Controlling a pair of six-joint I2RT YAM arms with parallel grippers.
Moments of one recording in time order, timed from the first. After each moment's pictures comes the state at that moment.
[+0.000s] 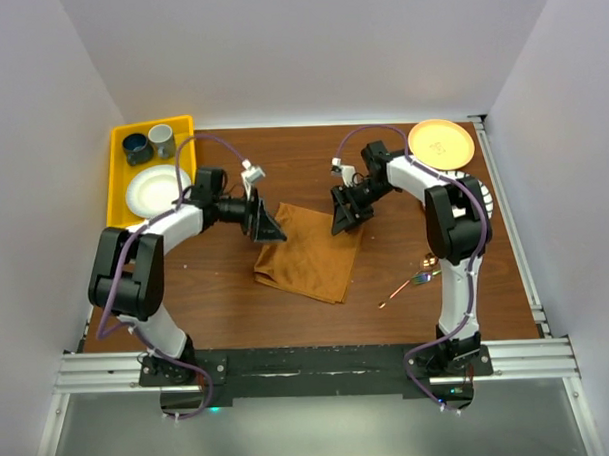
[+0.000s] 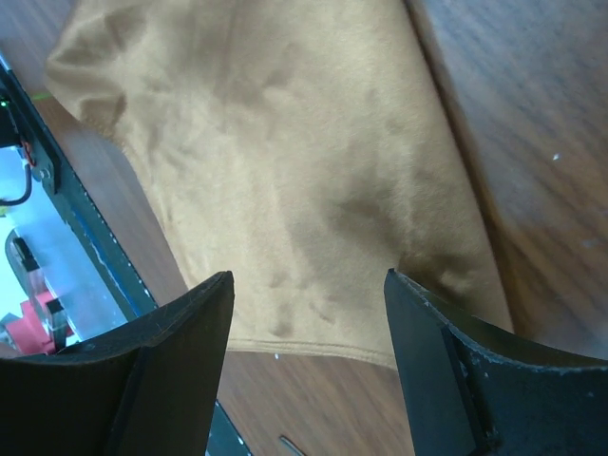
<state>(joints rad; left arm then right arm) -0.21 1.69 1.01 -0.07 1.17 -0.03 0.29 2.13 1.57 -0.86 -0.76 -0.21</state>
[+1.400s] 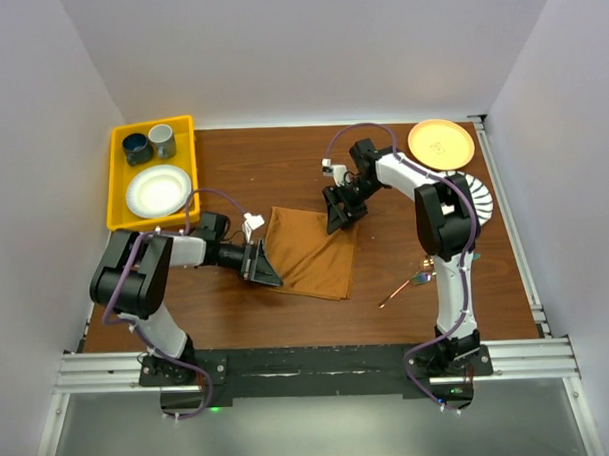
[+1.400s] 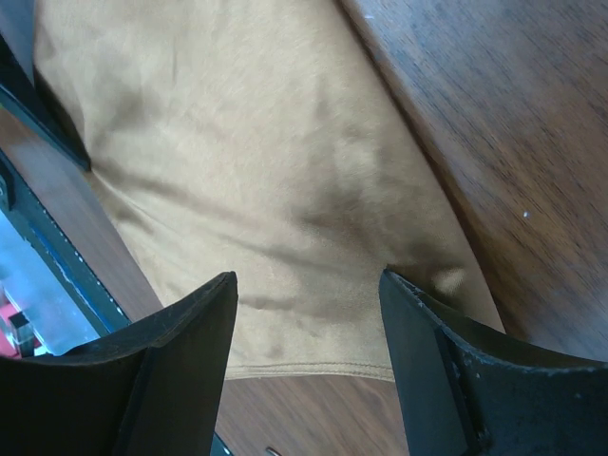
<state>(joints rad) -0.23 1.69 0.64 -0.11 1.17 -0.08 0.34 2.20 1.68 -0.89 -0.65 -0.19</state>
